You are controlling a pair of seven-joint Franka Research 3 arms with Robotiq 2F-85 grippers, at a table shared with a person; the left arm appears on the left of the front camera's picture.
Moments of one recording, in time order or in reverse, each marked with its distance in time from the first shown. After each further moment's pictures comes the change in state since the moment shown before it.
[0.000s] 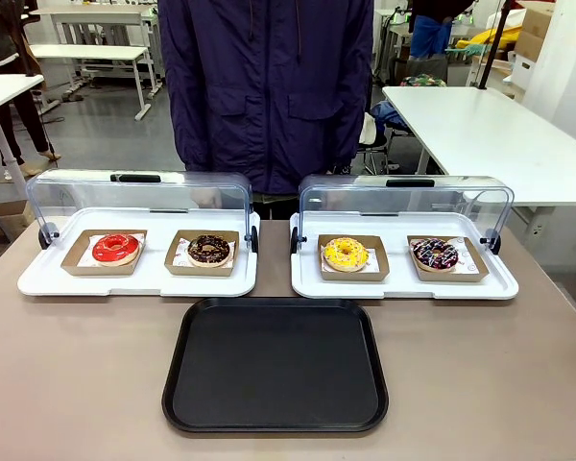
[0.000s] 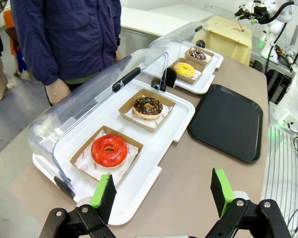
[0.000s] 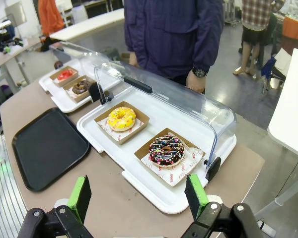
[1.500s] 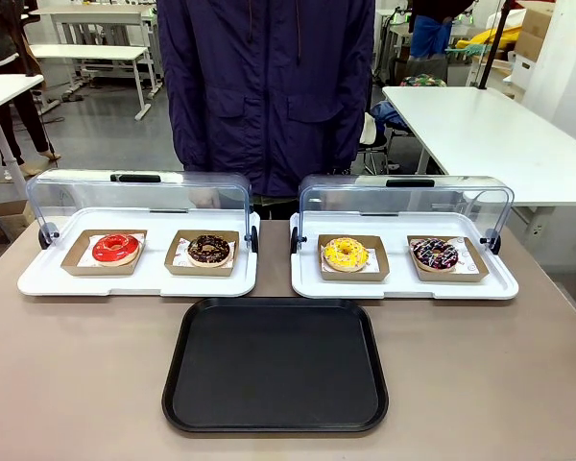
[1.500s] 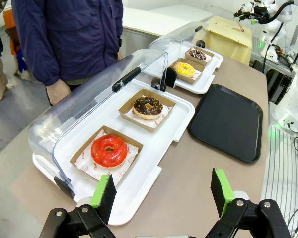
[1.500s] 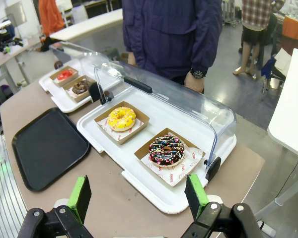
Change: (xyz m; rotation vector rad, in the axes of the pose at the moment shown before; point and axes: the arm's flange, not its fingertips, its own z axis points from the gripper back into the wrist) left arm 0.000 0.000 0.000 0.000 0.000 0.000; right arm 0.000 0.000 0.000 0.000 0.000 0.000
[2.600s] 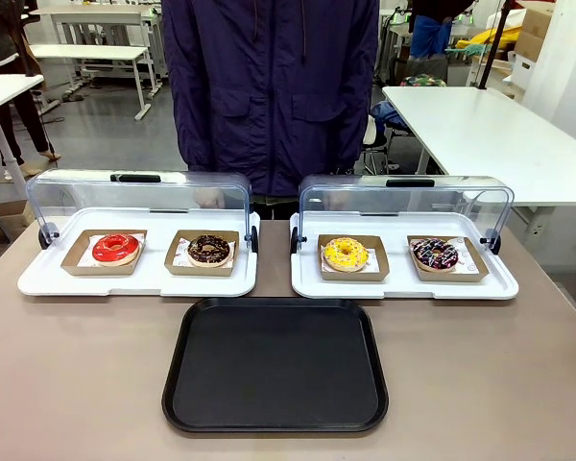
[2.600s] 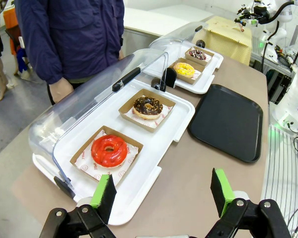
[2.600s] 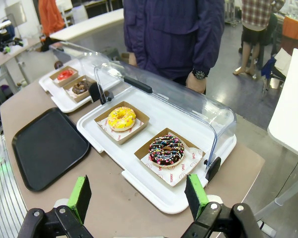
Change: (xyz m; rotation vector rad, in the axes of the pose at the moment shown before) left arm 0.000 0.000 0.000 0.000 0.000 0.000; right arm 0.000 0.000 0.000 0.000 0.000 0.000
